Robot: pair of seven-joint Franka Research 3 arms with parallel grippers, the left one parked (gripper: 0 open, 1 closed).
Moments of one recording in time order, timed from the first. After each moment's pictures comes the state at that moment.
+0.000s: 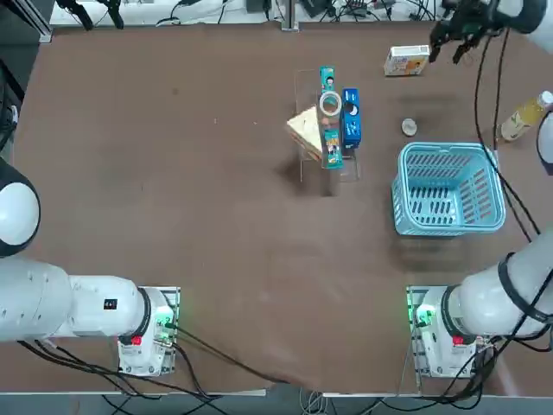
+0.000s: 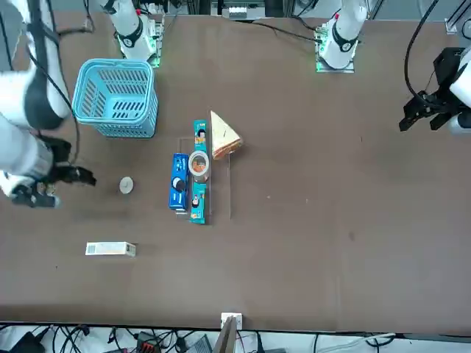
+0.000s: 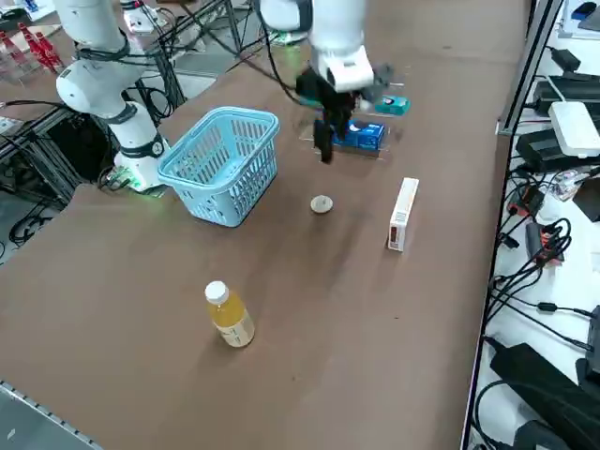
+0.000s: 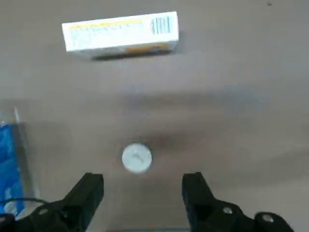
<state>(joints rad) 0.00 0.35 -0.02 -1.72 0.01 2.03 0.04</state>
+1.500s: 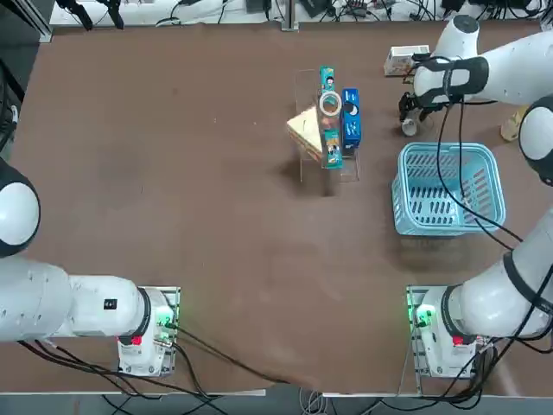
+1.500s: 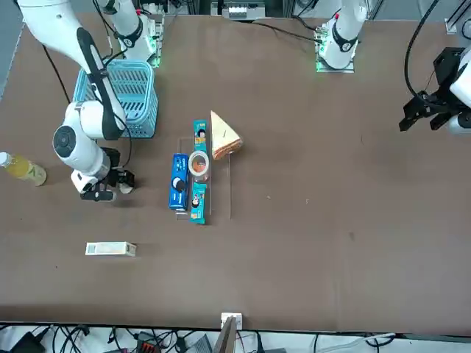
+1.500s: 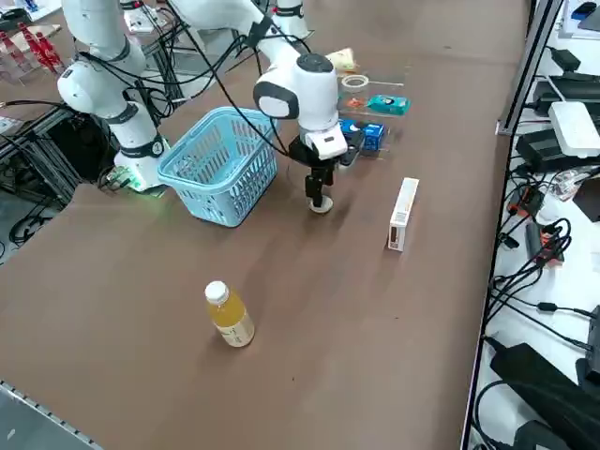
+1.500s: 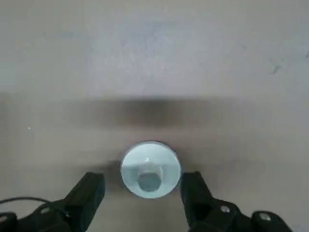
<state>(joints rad) 0.07 0.41 -0.02 -2.11 0.01 2.50 0.05</state>
